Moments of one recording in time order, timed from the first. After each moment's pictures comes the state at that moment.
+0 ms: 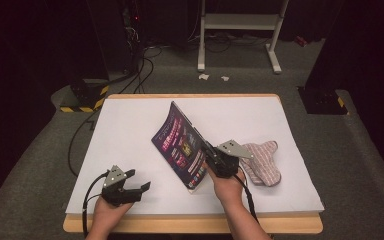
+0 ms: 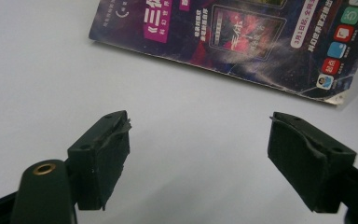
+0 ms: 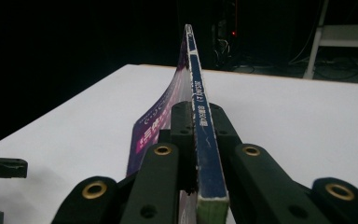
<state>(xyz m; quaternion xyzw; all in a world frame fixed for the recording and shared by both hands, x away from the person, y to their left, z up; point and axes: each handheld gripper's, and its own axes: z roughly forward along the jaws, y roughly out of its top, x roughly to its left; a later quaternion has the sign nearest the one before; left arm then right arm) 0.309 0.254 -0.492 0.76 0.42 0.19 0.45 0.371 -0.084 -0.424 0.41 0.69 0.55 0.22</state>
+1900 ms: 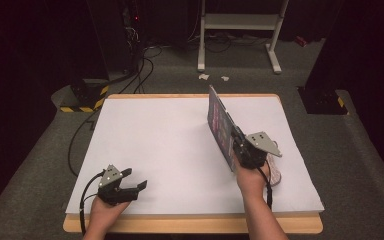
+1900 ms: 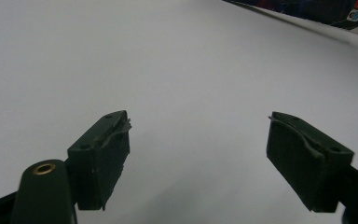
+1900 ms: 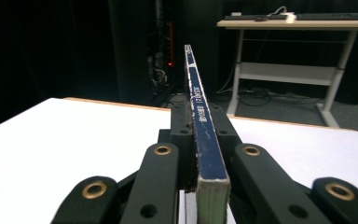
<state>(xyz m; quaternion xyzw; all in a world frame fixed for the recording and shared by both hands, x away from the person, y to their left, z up) 0.310 0.262 -0.491 0.76 0.43 0.20 0.45 0.378 -0.140 -0.397 0.45 0.63 0.53 0.35</state>
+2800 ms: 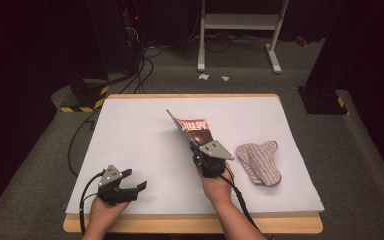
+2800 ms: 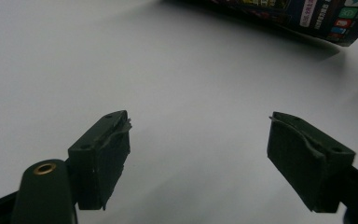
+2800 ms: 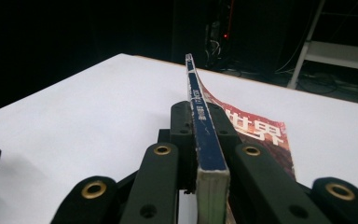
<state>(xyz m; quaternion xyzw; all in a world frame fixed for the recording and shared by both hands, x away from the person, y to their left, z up) 0.312 0.264 -0.494 0.76 0.43 0.18 0.45 0.372 -0.048 -0.432 0.39 0.71 0.52 0.27</state>
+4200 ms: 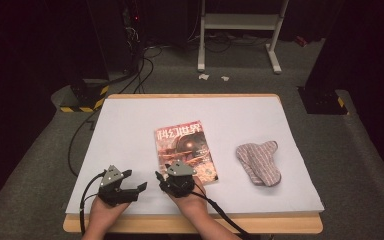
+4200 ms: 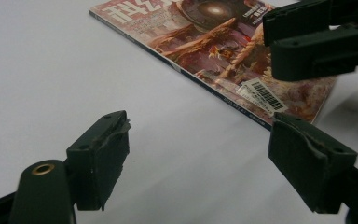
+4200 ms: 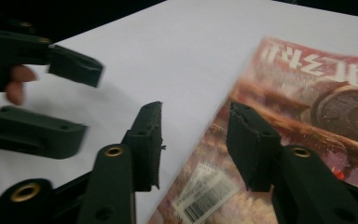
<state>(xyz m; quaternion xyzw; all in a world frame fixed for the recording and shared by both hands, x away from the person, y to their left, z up) 0.311 0.262 -0.494 0.77 0.43 0.19 0.44 0.341 0.030 -0.487 0.32 0.80 0.48 0.17</state>
